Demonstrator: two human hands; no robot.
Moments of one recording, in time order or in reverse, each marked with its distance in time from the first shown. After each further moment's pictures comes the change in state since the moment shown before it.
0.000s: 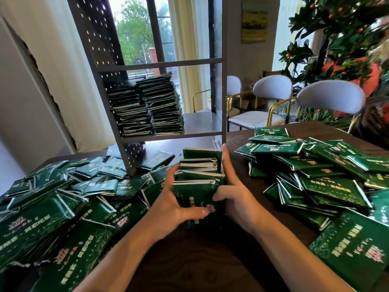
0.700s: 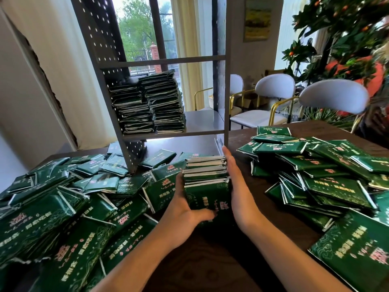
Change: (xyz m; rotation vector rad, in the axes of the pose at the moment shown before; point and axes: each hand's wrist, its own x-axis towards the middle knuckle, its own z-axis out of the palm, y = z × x) left_hand -0.004 -0.009 0.022 -0.003 0.044 -0.117; right_hand 0.003 0.005 0.009 0.026 0.174 -0.092
